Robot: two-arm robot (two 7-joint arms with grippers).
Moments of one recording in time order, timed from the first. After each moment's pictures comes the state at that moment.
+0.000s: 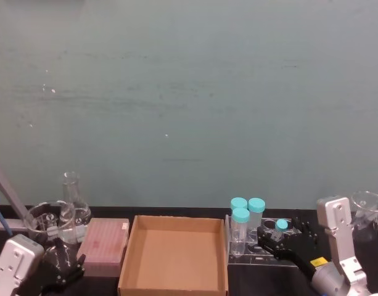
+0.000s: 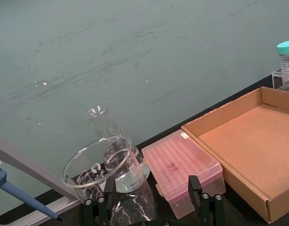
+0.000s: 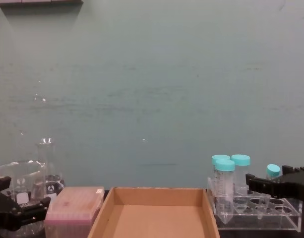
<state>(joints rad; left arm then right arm) -0.20 0.60 0.45 -1.41 -0.25 -0.12 0.03 0.38 0.30 -0.32 -1.17 0.27 -0.02 0.14</state>
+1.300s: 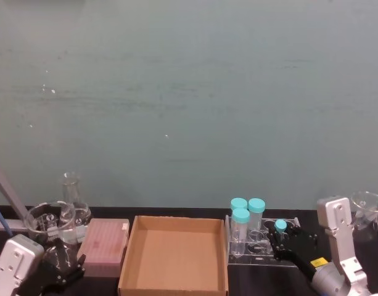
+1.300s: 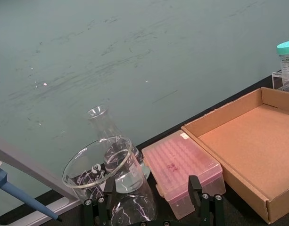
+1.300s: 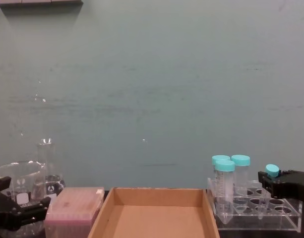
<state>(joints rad) -0.20 0.60 0.45 -1.41 -0.25 -0.12 0.03 0.38 0.30 -0.32 -1.17 0.28 -0.02 0.14</state>
